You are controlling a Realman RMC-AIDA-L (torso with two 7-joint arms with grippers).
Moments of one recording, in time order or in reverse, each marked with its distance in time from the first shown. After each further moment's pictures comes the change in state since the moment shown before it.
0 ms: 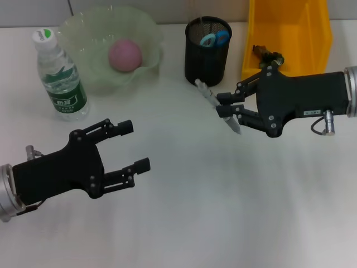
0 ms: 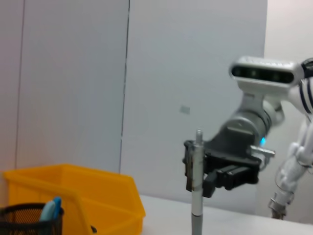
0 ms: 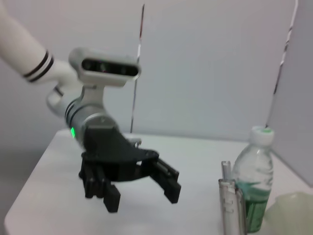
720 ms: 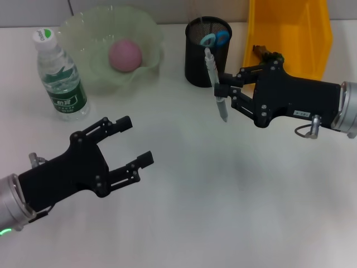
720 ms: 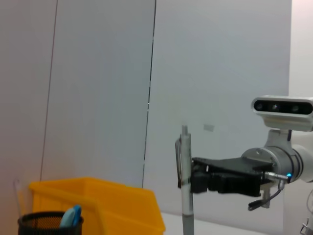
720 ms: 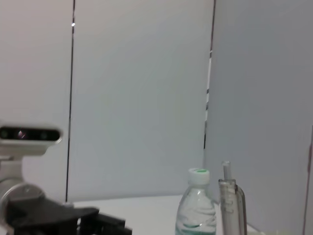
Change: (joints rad) left arm 0.003 -0.002 0.000 -0.164 -0.097 -0.026 0.145; right arm -0.049 0.005 -0.001 0.257 0.243 0.118 -0.174
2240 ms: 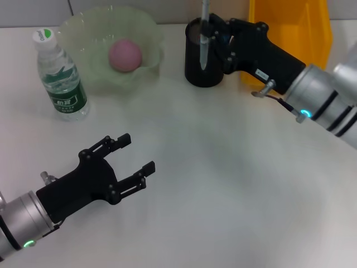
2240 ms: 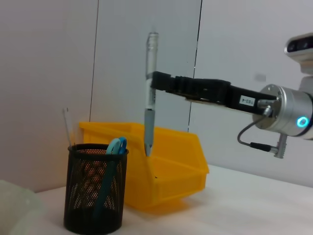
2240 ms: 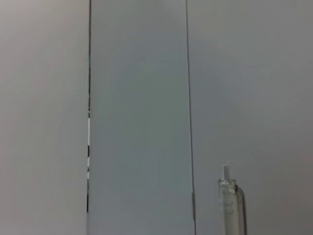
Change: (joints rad) left arm -0.011 -0.007 -0.054 -0.186 0.000 -0.199 0.164; right arm 0.184 0.016 0.043 0.542 0.495 0.216 -0.427
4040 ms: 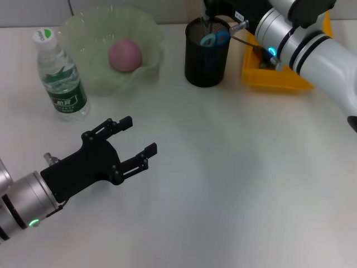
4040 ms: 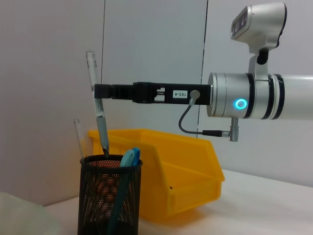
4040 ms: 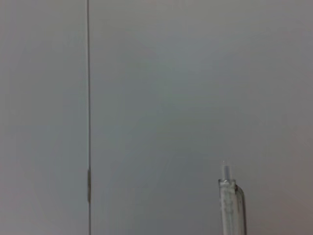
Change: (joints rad) left arm -0.058 0.002 -0.025 0.007 -0.008 -0.044 -0.011; right arm 0.236 0.000 0.316 0.045 -0.008 0.449 -0.104
